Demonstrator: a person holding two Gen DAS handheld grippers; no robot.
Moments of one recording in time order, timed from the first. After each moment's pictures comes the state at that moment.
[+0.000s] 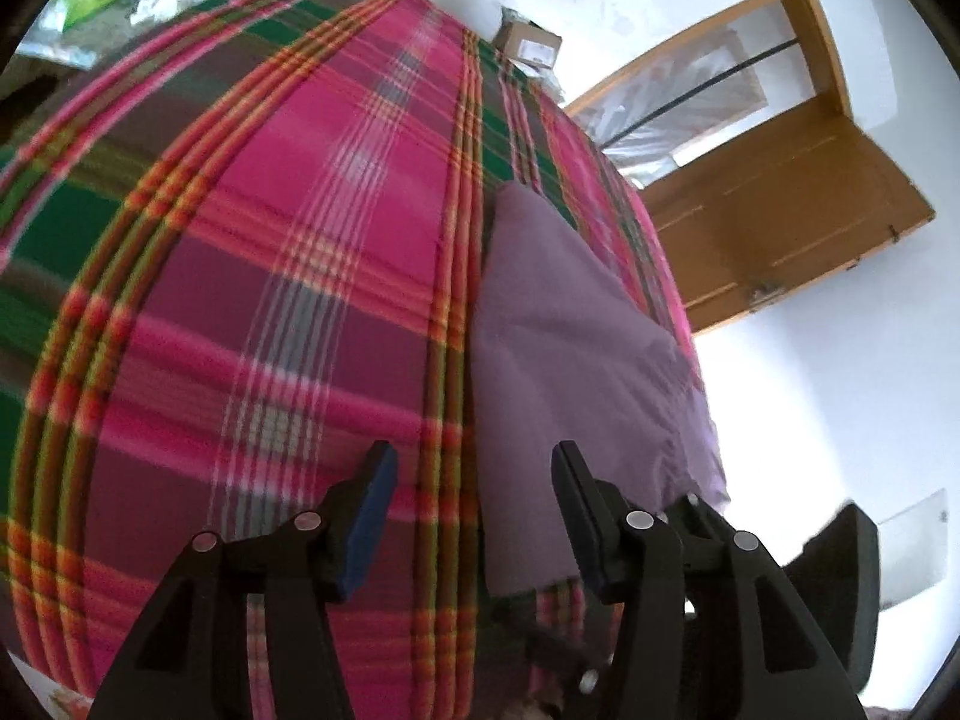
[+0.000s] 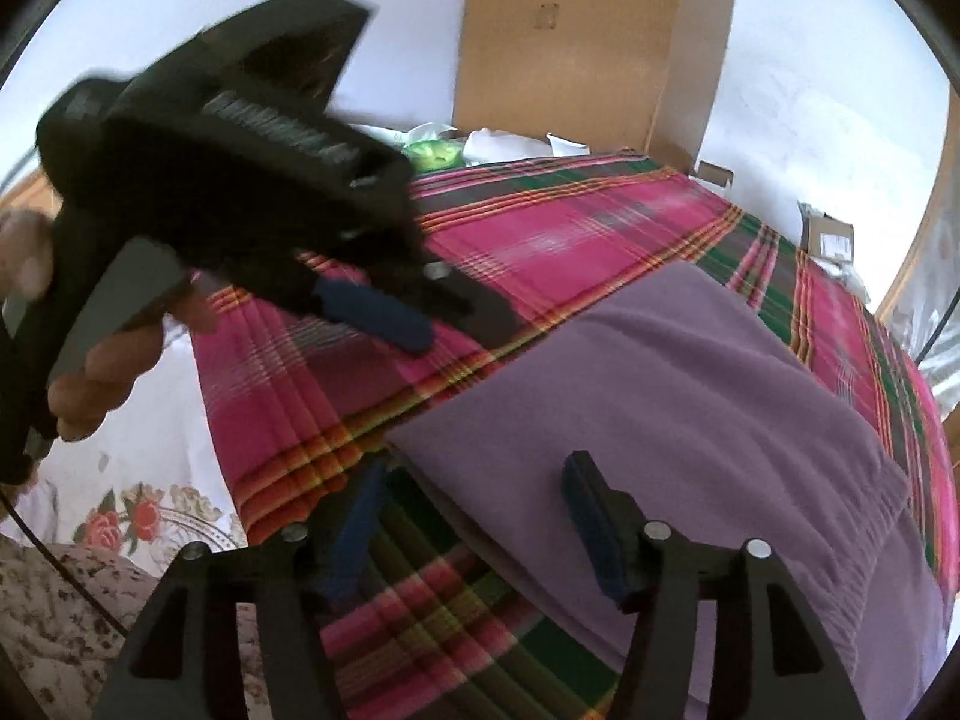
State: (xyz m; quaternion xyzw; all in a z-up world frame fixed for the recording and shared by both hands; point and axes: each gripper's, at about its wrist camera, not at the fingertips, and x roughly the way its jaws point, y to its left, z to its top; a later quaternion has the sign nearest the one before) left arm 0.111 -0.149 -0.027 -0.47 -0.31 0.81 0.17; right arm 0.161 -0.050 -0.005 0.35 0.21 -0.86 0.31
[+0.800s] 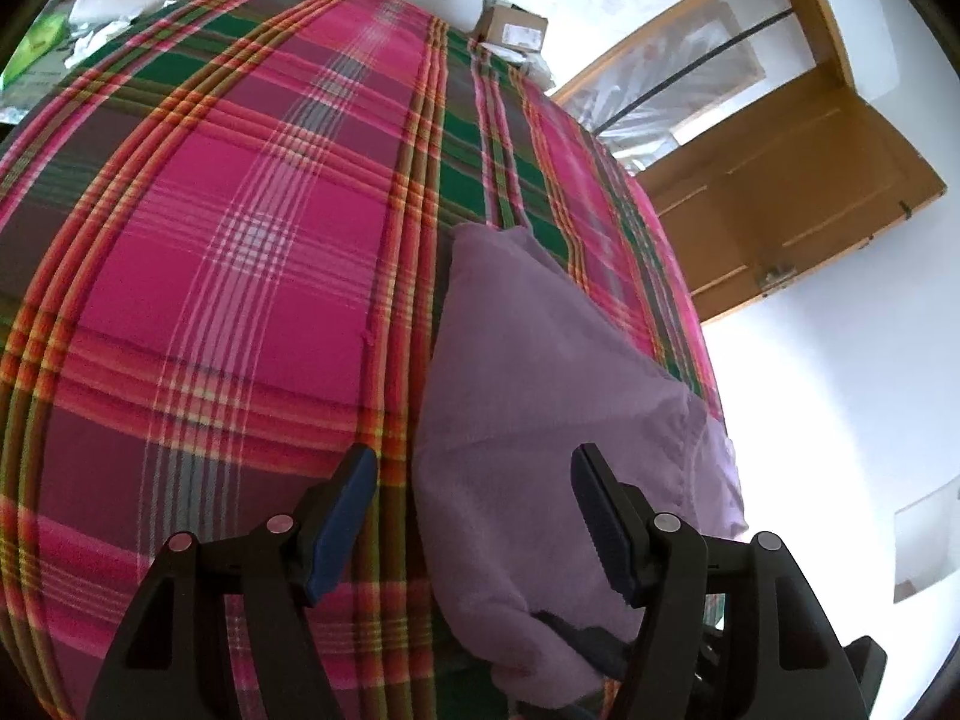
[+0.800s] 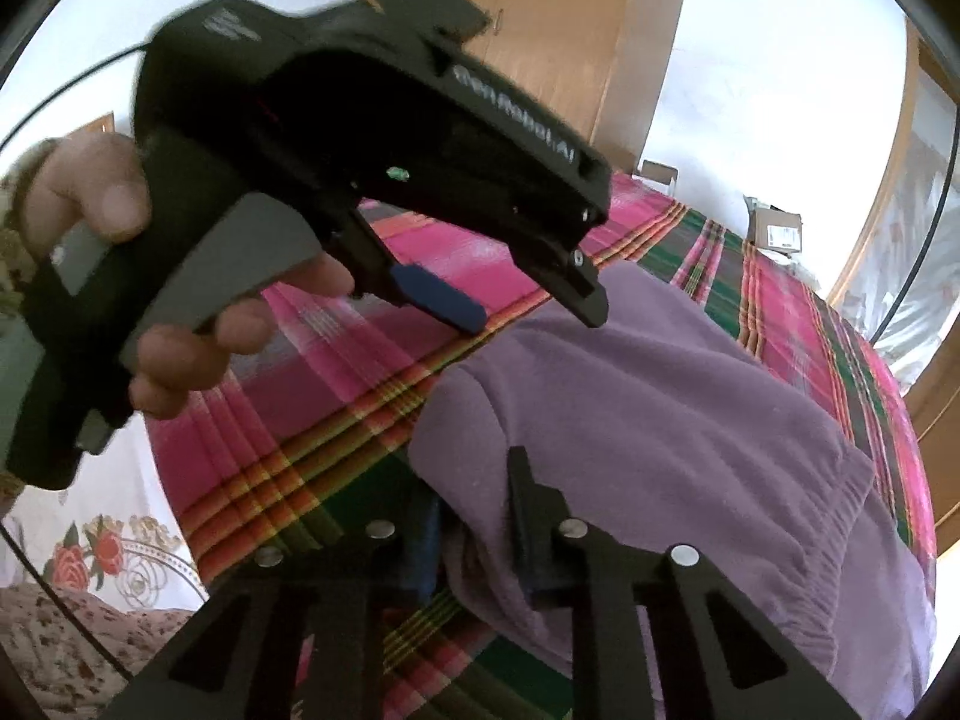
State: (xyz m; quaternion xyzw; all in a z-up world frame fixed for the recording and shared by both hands) left arm 0.025 -0.102 -0.024 -0.49 -0.29 0.81 0.17; right arm 0.168 -0.031 0.003 0.34 0.18 -0.89 0.25
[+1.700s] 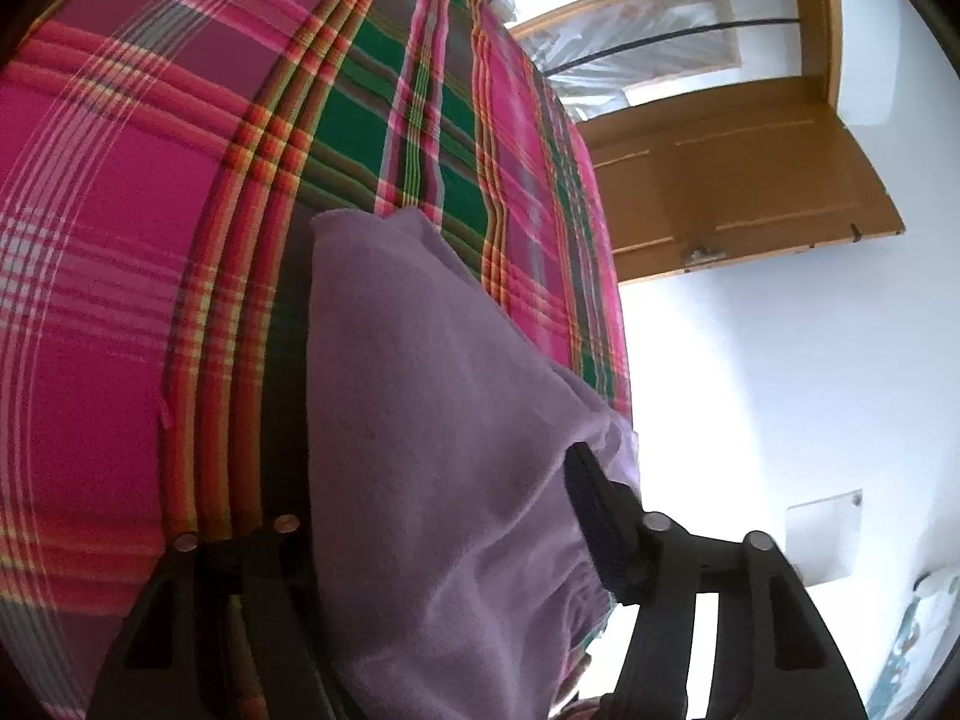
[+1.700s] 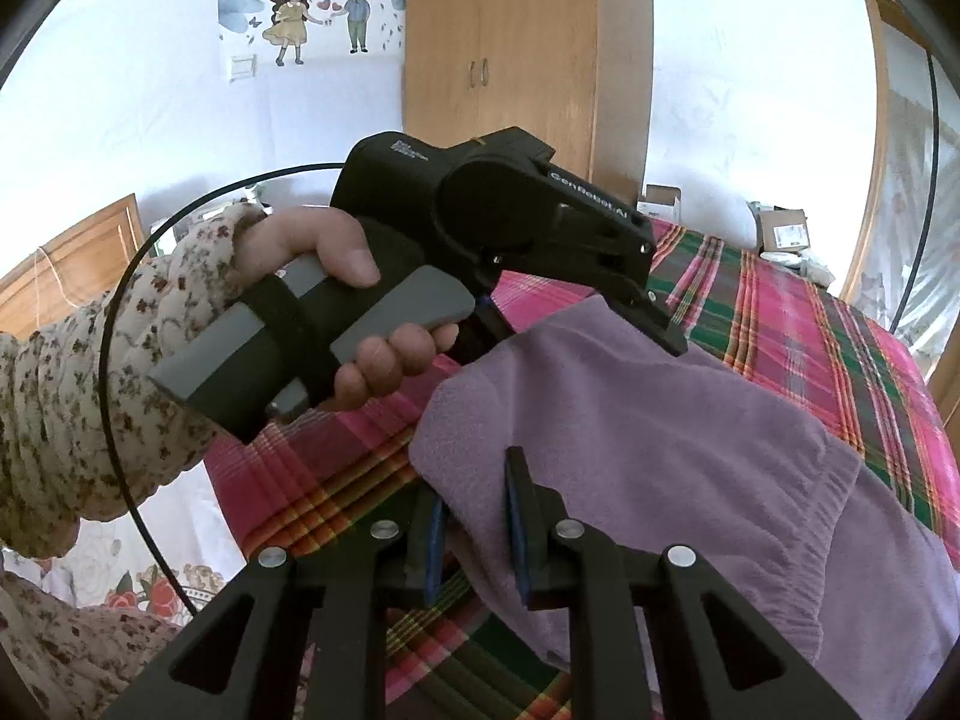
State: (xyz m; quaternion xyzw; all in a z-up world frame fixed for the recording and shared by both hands) left arm -0.037 -0.065 -0.046 -0.53 -0.36 0.71 0.29; right arm 0.185 -0.010 0.029 0.31 0.11 -0.90 0.28
